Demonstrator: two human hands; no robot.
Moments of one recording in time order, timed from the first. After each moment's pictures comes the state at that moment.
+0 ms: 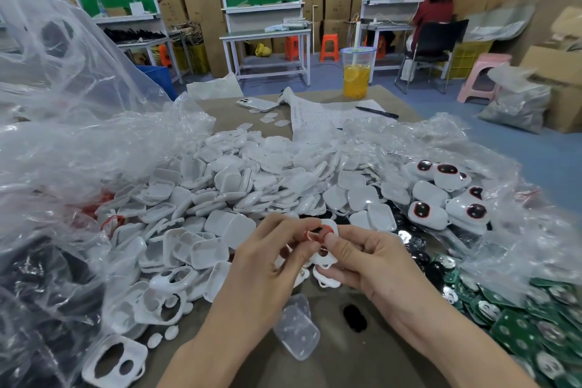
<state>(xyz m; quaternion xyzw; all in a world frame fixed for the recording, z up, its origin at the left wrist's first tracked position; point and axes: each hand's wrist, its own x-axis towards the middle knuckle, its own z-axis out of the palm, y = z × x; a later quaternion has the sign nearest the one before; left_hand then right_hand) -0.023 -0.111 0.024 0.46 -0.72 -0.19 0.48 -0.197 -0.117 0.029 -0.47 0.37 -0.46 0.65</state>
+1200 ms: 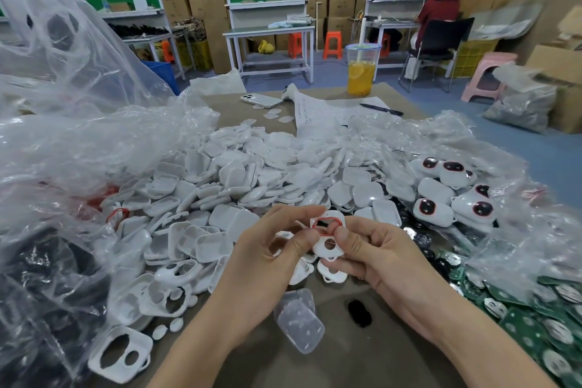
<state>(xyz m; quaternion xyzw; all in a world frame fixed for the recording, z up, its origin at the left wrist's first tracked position) -0.018 -0.110 0.036 0.46 -0.65 -0.37 0.48 -0.200 -0.121 0.033 -0.46 0.36 -0.46 0.67</state>
